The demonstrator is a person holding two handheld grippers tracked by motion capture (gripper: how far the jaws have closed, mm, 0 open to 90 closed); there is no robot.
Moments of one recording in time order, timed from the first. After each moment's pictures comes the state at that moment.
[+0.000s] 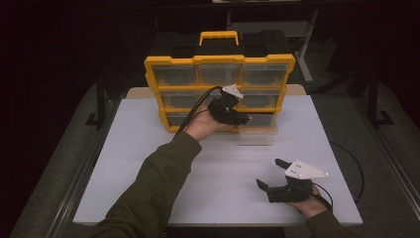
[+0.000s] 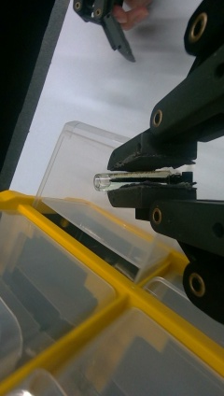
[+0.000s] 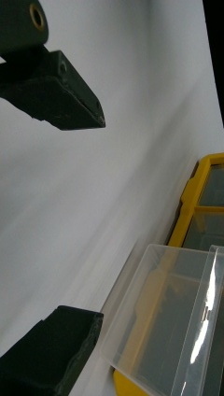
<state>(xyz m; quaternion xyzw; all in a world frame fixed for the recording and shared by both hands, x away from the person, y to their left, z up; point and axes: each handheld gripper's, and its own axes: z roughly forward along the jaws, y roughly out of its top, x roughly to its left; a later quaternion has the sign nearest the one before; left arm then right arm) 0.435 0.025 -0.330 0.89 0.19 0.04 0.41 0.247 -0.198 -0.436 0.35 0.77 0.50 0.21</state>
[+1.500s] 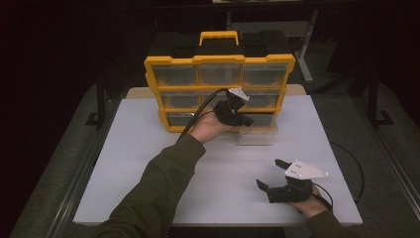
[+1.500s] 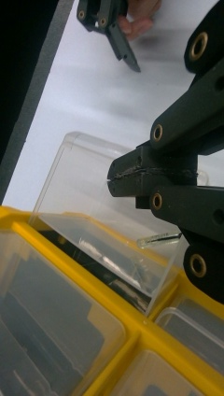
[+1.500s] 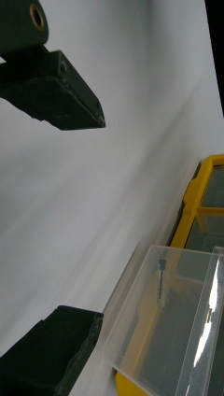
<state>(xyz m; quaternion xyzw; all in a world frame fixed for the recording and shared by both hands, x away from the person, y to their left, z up) 0.431 0.012 -0.335 0.89 0.20 0.01 0.41 0.247 -0.199 -0.437 0.35 0.77 0.50 0.20</state>
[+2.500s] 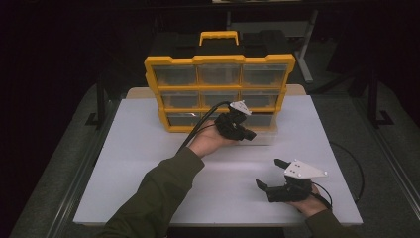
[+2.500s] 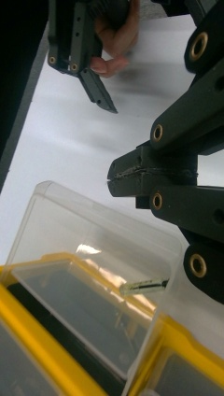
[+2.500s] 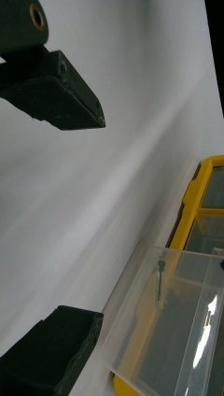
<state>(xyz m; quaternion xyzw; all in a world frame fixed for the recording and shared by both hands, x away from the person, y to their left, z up) 0.398 0.010 -0.350 0.90 0.18 -0.01 0.40 0.249 -0.198 -0.437 0.34 0.77 0.50 0.20</state>
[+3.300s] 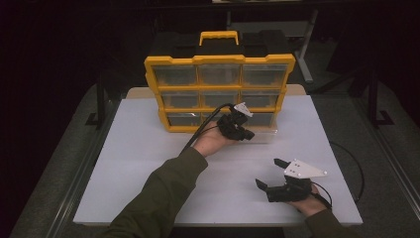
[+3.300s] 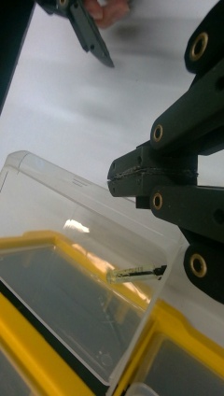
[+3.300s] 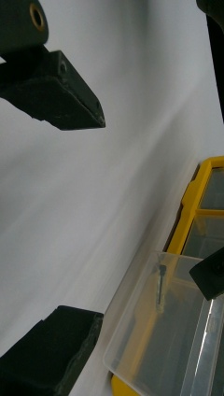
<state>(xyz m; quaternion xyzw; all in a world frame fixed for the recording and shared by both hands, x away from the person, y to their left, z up) 0.411 0.005 -0.368 0.90 0.20 0.02 0.38 0.249 -0.197 -0.437 0.34 0.77 0.50 0.20</state>
